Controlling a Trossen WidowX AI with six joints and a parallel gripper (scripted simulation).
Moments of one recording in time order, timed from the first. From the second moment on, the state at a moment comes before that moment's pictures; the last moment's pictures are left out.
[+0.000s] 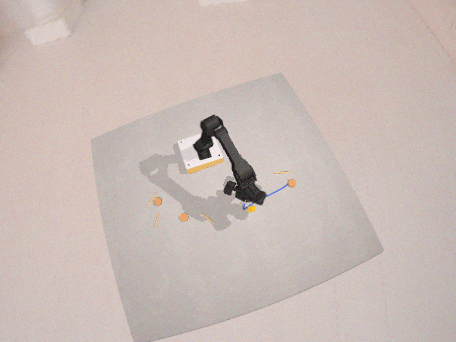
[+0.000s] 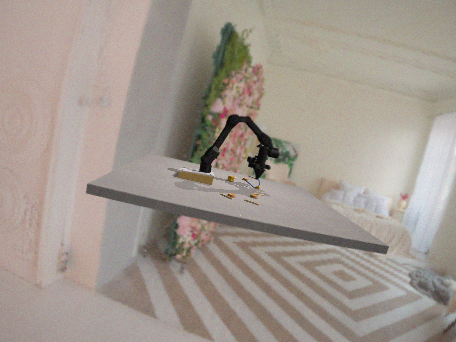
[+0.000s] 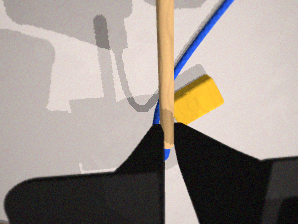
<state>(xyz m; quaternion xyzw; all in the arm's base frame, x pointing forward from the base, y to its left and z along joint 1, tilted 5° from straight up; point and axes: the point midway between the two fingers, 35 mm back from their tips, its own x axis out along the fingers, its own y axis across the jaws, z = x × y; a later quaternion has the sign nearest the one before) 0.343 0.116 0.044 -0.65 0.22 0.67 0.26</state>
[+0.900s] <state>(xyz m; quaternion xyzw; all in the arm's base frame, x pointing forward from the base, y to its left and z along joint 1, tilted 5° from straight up) 0.369 0.092 0.042 -0.66 0.22 0.67 0.26</state>
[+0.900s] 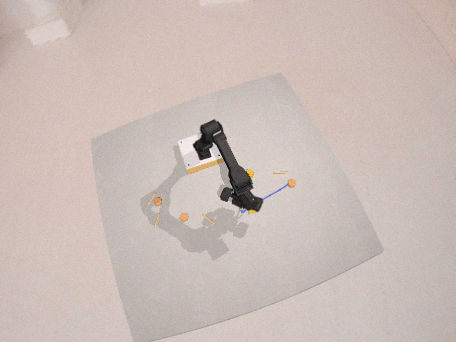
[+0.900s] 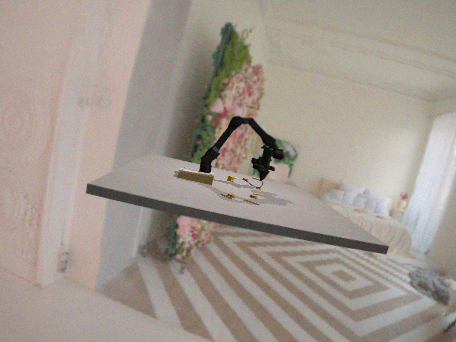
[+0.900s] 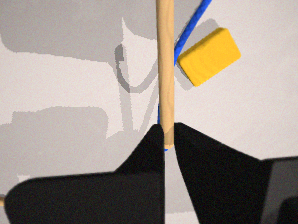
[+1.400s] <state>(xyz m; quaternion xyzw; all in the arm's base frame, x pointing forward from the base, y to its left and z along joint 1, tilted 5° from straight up) 0.365 0.087 0.034 -0.66 0.23 0.67 0.26</state>
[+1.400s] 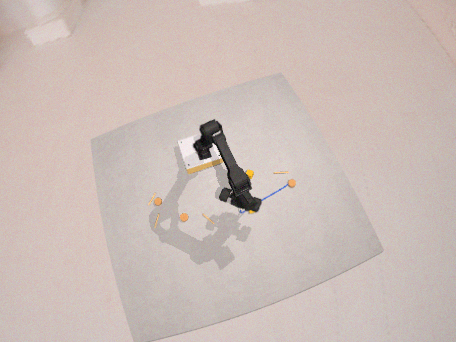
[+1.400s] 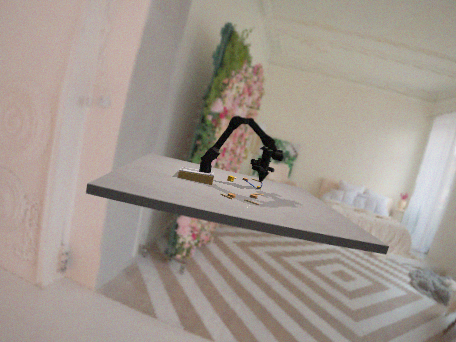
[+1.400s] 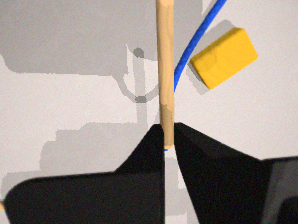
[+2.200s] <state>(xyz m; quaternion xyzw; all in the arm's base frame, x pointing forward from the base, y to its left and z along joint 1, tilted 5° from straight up) 0.344 0.079 0.014 -0.66 0.23 0.67 0.26</state>
